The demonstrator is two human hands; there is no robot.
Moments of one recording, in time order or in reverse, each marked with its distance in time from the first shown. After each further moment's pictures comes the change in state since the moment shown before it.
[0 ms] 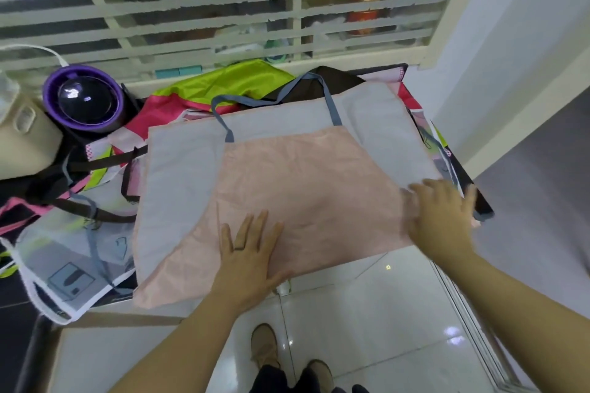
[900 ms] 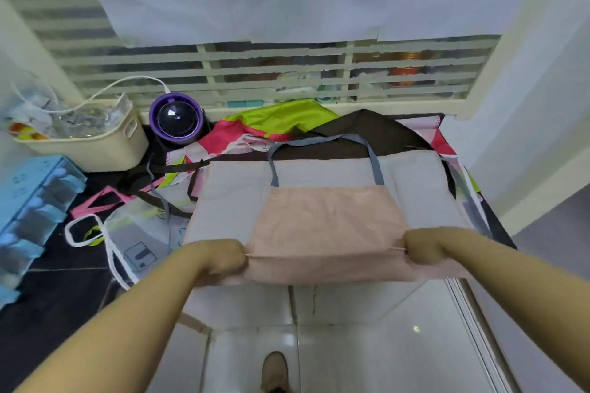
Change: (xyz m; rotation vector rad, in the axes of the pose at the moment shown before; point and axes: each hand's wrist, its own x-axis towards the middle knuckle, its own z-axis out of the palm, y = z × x) left_hand -0.037 -0.053 -0.126 -0.380 -0.564 -0.384; right_hand 0.042 -0.060 -0.062 -0.233 -0.992 -0.365
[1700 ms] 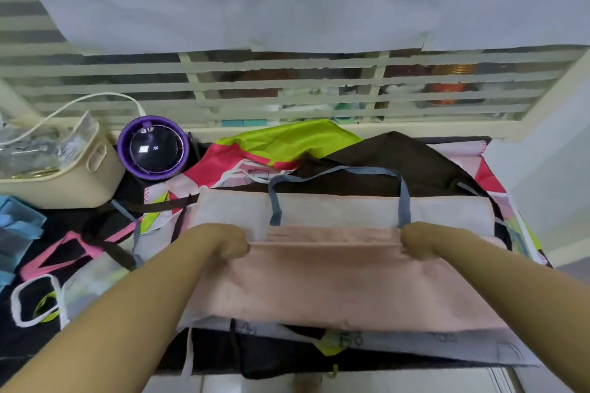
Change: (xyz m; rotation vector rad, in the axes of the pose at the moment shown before) left_hand 0.144 -0.018 -0.118 0.261 -0.053 -0.127; right_hand 0.118 -0.001 -0.112 0.091 0.016 0.077
